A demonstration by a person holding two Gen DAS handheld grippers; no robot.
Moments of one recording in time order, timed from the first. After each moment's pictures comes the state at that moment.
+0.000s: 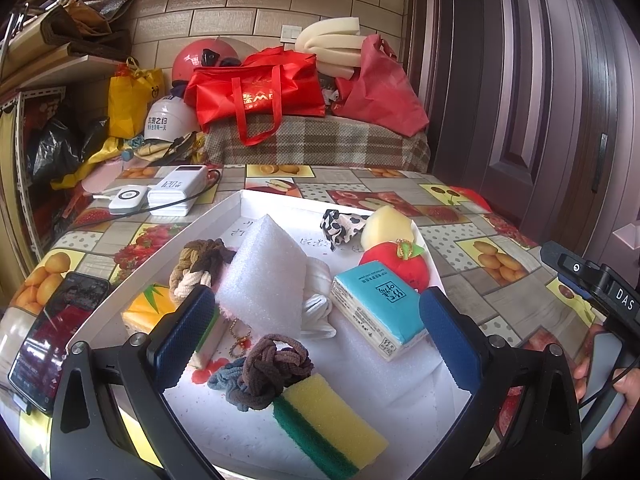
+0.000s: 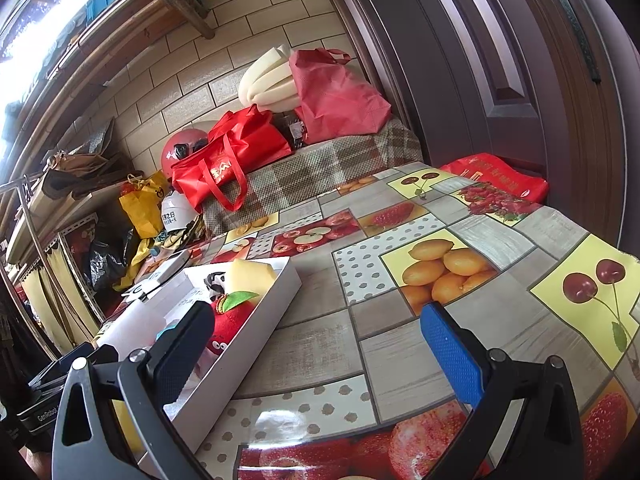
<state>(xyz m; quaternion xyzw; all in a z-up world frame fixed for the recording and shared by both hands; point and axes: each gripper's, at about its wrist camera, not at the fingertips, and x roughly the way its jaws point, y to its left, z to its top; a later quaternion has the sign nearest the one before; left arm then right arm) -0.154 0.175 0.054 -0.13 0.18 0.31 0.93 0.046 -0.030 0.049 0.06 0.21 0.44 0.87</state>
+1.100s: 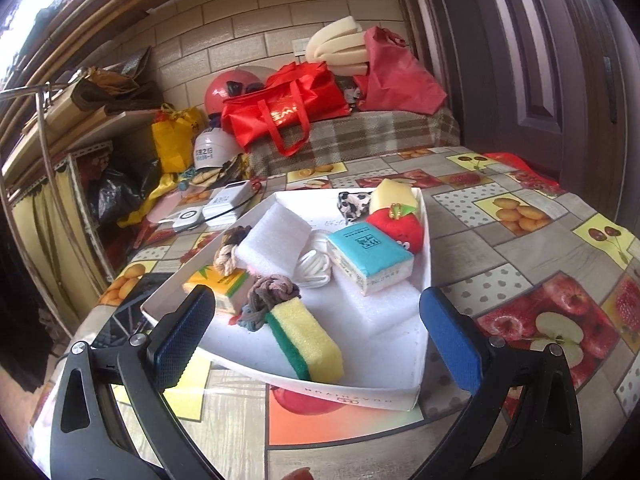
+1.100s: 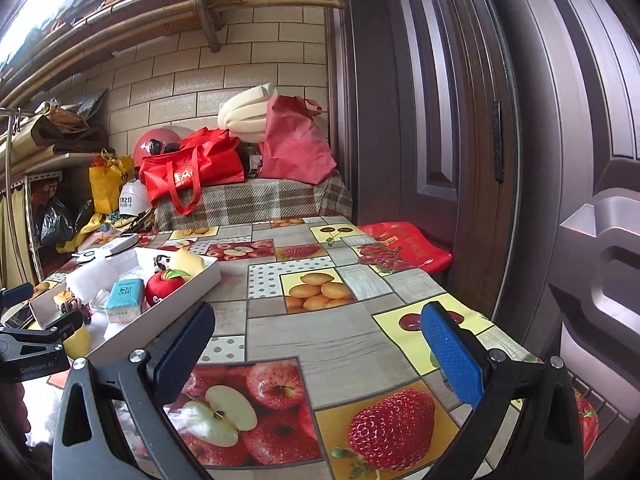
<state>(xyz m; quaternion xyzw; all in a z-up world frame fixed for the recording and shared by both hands) -0.161 0.075 0.053 -0.03 0.22 0.43 0.88 -0.016 -0.137 0.063 -0.04 0.10 0.34 0.93</state>
